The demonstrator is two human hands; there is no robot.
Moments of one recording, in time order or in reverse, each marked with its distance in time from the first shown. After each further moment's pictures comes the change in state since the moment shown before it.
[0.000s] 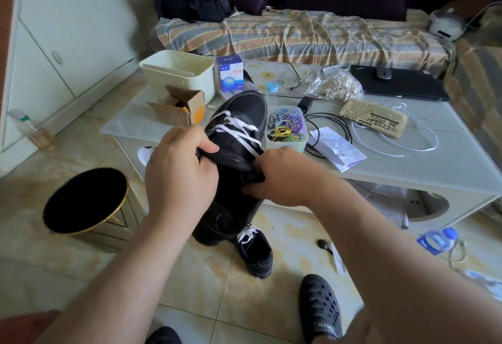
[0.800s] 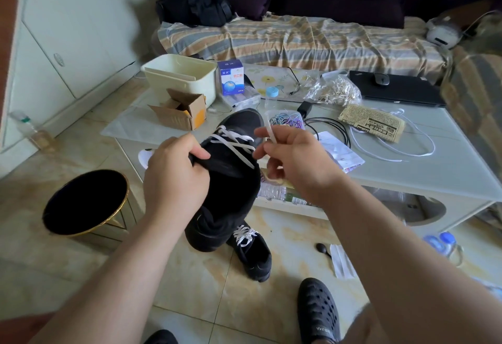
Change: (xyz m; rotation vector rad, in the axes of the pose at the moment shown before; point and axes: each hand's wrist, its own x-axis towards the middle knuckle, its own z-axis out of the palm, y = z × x) left_hand 0.006 -0.022 0.007 0.005 -0.121 -0.146; right_hand -0.005 0.009 -0.004 1.335 0.275 0.059
